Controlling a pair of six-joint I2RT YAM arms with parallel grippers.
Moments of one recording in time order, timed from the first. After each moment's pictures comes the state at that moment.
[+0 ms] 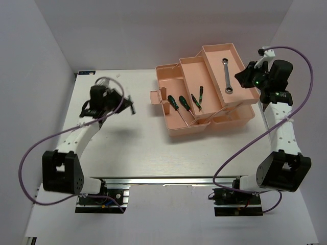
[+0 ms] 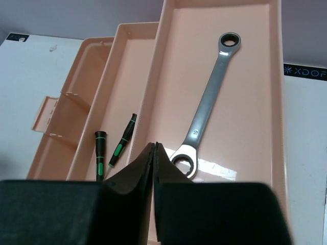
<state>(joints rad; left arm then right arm) -0.09 1.35 0.93 -0.16 0.30 -0.73 -0.14 1.40 1.36 -0.24 -0.57 0.05</state>
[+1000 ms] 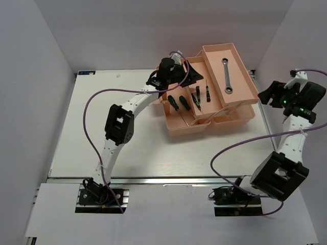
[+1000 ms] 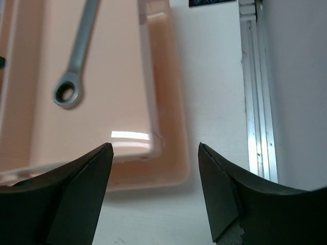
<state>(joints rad) -0.58 2.41 2.19 0.02 0.46 -0.94 -0.52 1.31 1.20 -0.34 -0.67 -0.06</state>
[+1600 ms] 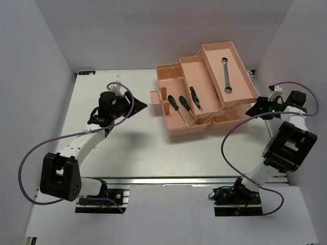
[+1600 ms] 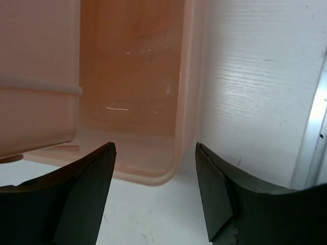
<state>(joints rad) -0.25 1.34 0.91 0.09 0.36 -0.80 -0.54 1.66 1.20 -0.53 -0.80 -0.39</state>
